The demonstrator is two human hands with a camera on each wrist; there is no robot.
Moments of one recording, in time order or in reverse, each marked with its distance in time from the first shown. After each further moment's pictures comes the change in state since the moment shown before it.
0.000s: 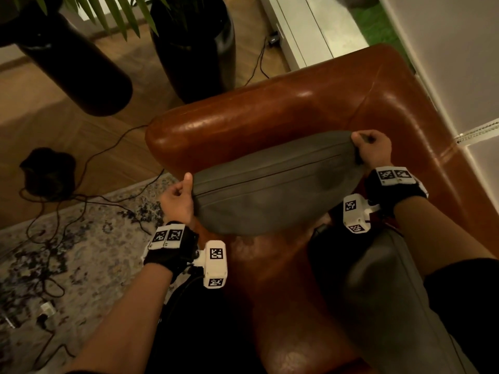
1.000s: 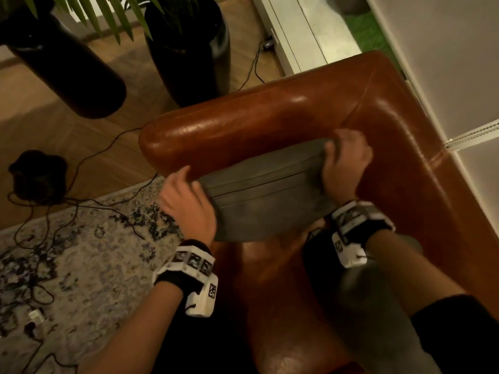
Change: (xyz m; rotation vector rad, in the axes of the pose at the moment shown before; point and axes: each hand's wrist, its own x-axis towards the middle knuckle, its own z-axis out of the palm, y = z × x) left_hand -0.033 -0.001 0.023 0.560 0.164 0.579; right_hand -0.065 -0.009 0.039 -0.361 0.257 -0.462
